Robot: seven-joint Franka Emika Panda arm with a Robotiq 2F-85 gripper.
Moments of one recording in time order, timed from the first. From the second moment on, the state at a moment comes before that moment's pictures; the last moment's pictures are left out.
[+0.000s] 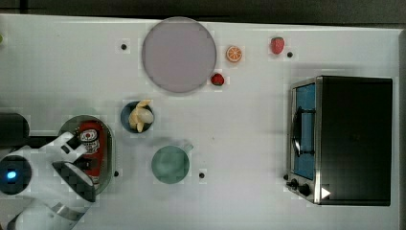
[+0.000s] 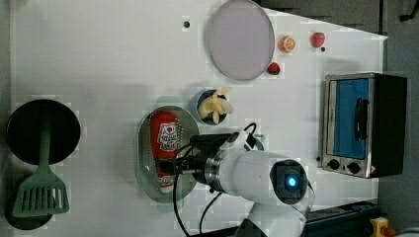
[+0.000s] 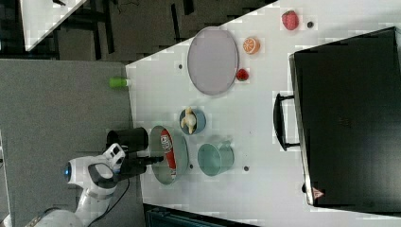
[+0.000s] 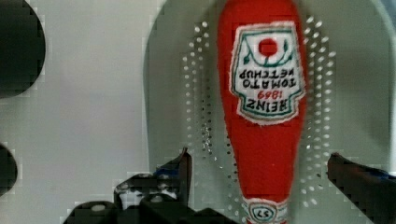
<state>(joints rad) -0.08 0.38 0.81 -2.26 -0.26 0.98 0.13</state>
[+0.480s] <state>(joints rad) -0.07 0.54 0.73 -2.25 -0.47 1.09 0.23</state>
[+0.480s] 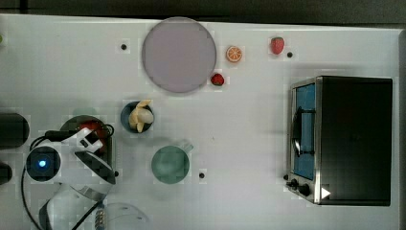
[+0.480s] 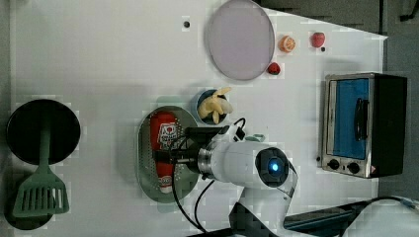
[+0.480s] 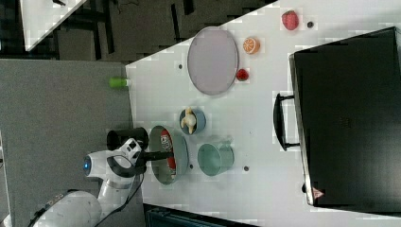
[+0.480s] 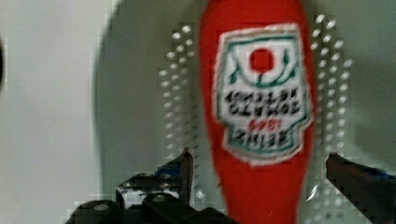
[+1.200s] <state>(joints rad) -0.01 0.63 0.66 -2.15 -0.50 1.10 0.29</state>
